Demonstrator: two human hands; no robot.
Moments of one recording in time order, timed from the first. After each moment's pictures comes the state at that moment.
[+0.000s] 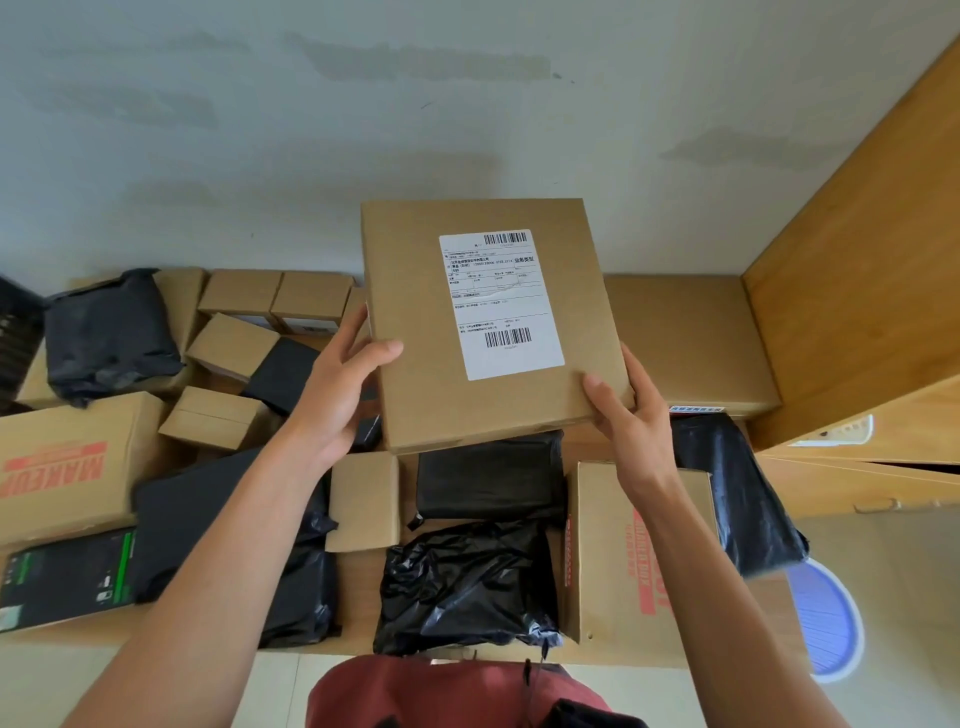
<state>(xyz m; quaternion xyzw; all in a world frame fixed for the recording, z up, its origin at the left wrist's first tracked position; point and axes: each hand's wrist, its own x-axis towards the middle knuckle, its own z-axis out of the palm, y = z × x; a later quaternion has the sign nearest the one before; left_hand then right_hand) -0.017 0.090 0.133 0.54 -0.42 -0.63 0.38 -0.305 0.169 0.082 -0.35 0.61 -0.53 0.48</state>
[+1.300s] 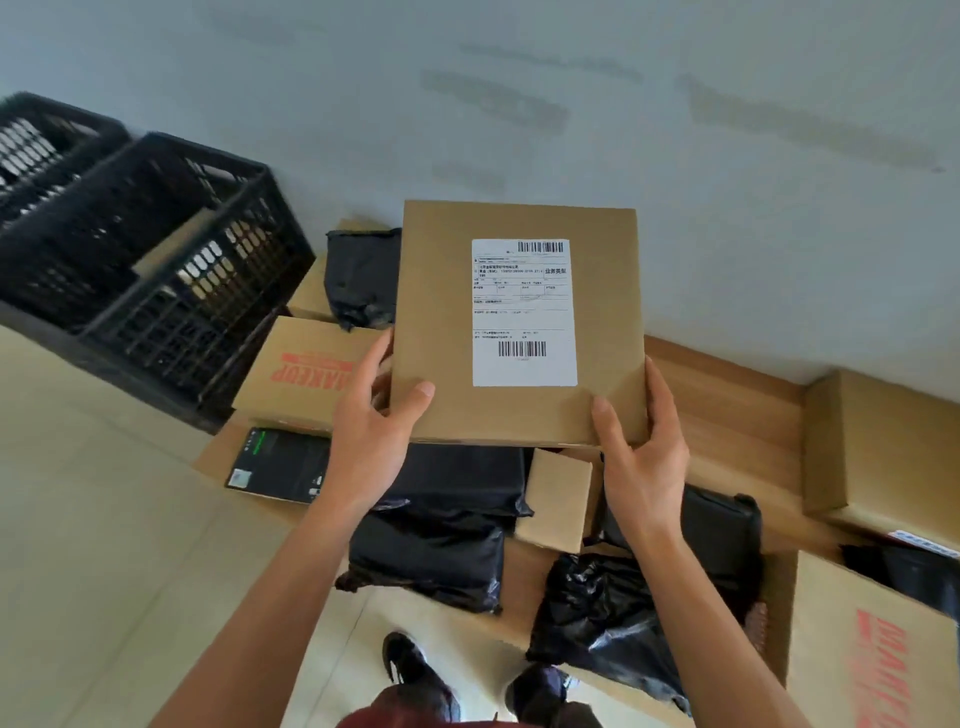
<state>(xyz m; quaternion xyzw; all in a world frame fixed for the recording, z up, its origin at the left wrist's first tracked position) 0.214 0.189 0.137 0.68 -0.39 -0.38 0.50 -0.037 0.163 0.115 -0.52 0.62 -0.46 0.38</state>
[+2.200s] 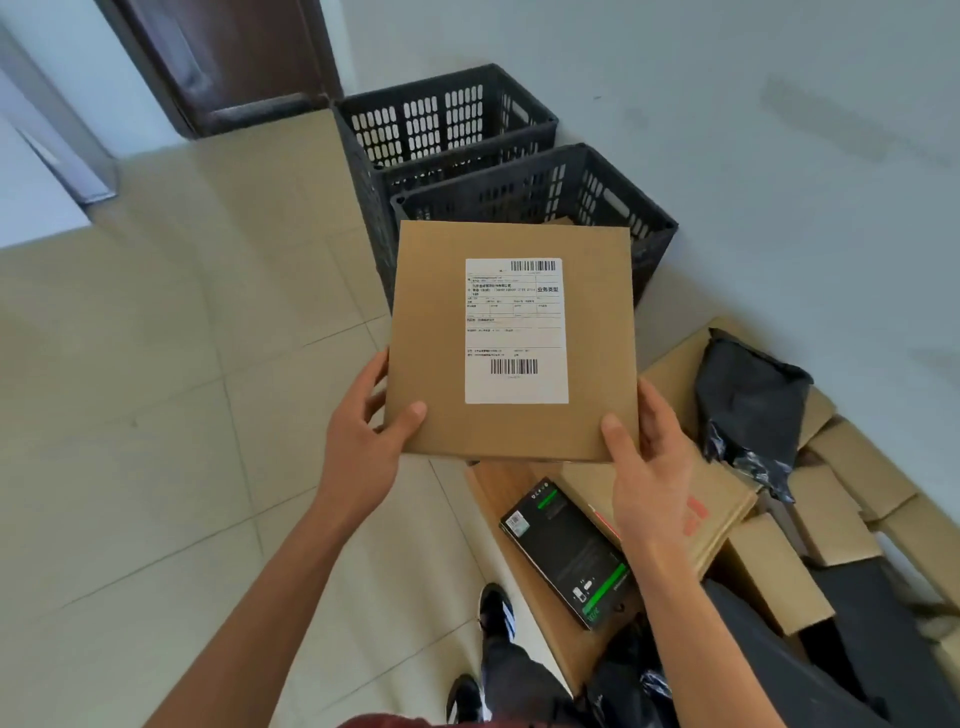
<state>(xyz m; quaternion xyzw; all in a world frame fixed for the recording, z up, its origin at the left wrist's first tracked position) 0.580 0.327 0.130 0.77 -0.18 -0.18 0.59 0.398 0.144 0.122 -0.61 0.41 -0.34 0.59</state>
